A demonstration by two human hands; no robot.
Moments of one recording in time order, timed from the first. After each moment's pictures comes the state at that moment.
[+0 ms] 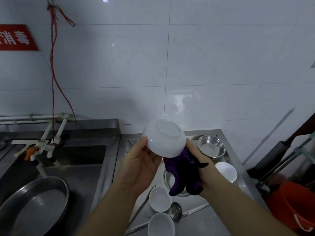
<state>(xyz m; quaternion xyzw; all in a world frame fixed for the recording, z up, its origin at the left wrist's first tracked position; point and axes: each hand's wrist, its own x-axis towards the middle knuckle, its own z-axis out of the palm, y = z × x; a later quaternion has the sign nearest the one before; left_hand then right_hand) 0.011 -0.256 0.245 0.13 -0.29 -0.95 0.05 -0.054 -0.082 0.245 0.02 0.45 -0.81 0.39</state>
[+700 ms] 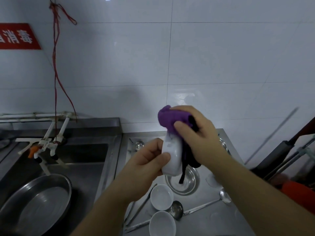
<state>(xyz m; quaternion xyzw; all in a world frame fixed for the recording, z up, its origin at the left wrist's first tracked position) 0.040 -0.250 0.263 -0.05 -0.57 -0.82 0.03 -0.078 -0.097 0.306 -0.37 0.69 -0.62 -0.01</state>
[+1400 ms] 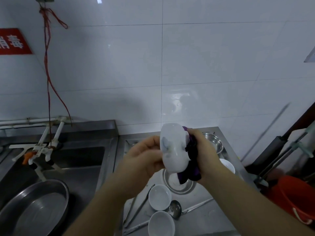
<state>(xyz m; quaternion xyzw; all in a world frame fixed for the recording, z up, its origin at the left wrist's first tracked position) 0.034 -0.247 0.282 -0.04 -0.58 -0.81 0.00 -0.061 -0.087 0.276 0.05 0.47 -0.83 0.30</state>
